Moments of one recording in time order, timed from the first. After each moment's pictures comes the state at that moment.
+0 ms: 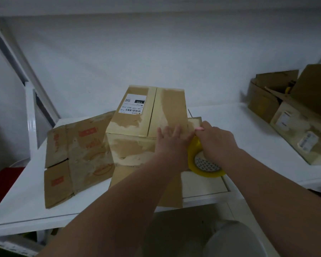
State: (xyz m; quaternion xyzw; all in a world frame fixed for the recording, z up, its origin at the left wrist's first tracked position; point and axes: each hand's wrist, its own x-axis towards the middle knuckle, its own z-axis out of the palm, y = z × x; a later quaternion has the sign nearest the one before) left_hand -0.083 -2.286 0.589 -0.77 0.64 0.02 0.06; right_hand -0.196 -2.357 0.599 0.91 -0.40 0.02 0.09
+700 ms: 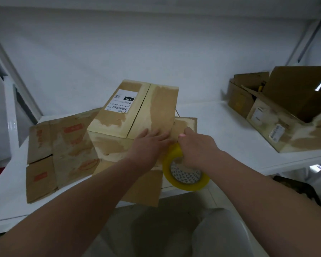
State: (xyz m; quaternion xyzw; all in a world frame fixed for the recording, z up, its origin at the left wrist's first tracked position) left_hand -0.049 -2.242 0.568 -0.68 0.73 -0.08 -0.04; right_hand -0.198 -2.290 0.616 0.91 -0.41 -0.07 0.05
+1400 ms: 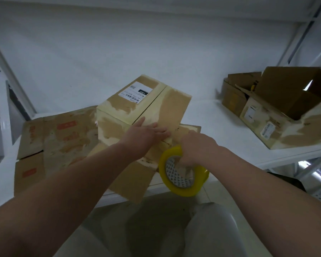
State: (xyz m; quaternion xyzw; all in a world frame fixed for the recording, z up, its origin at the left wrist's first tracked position) left_hand -0.032 -2.251 0.580 -0.65 0.75 -0.11 0.02; right_hand -0.204 -2.281 0.624 0.88 -0.46 -0.12 -0.02
